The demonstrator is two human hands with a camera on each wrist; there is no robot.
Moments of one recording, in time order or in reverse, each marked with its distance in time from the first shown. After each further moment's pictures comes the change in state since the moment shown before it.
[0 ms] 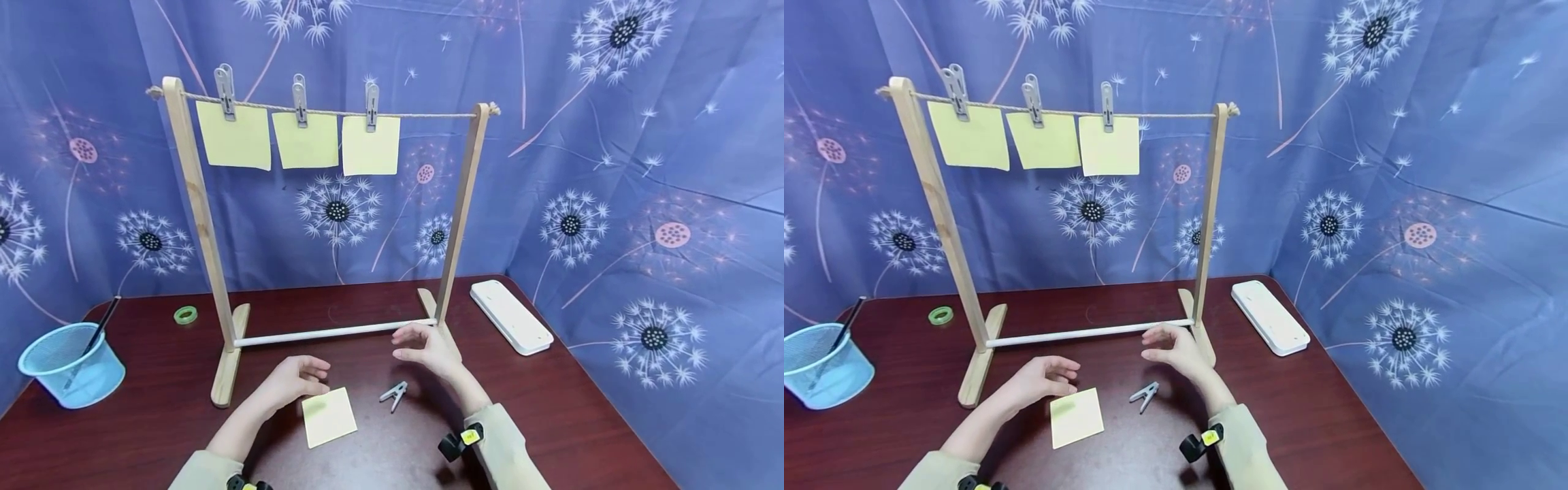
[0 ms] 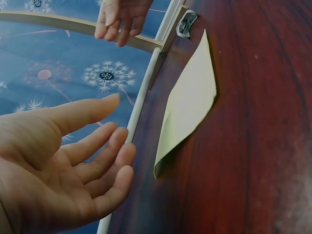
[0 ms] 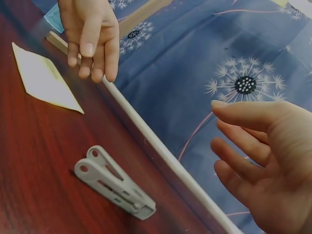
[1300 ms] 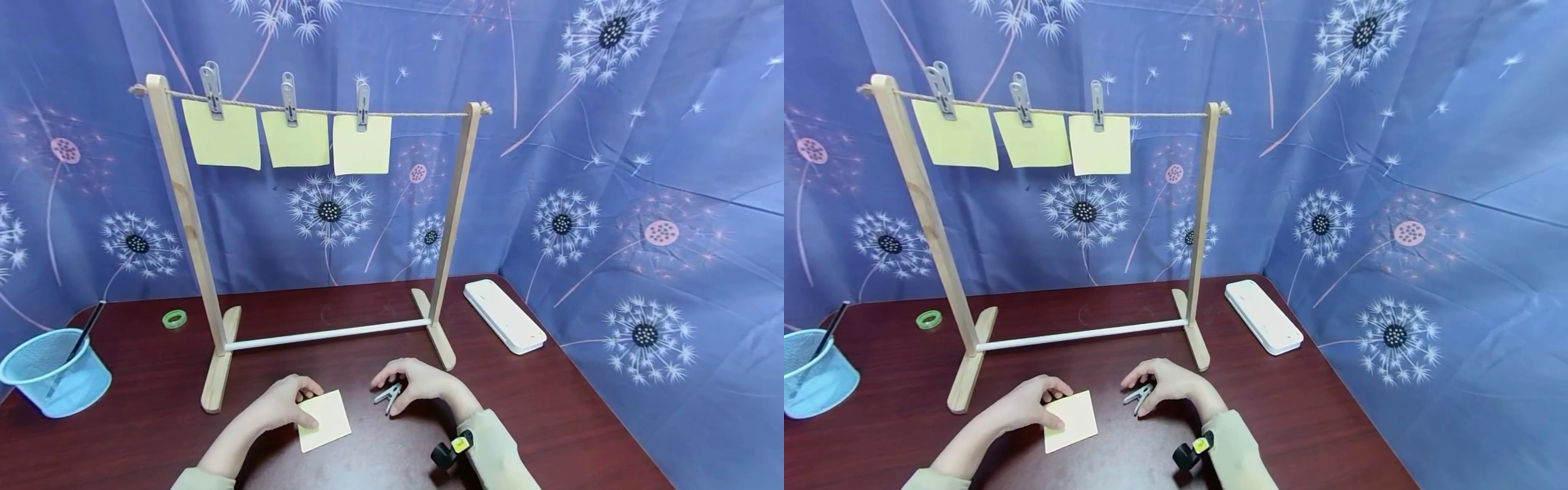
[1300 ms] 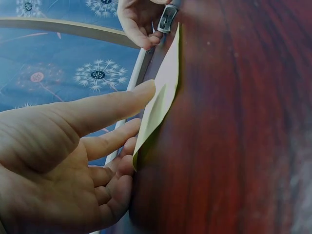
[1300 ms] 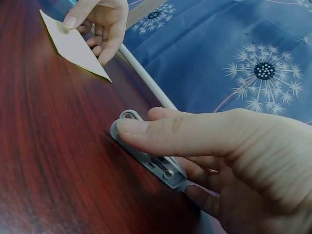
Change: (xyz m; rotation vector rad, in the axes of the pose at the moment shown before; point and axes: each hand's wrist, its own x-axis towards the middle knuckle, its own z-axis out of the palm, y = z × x) left_hand -0.009 -0.011 0.009 0.246 -0.061 0.085; right_hand -0.011 0.021 0.006 -0.253 -0.532 -0.056
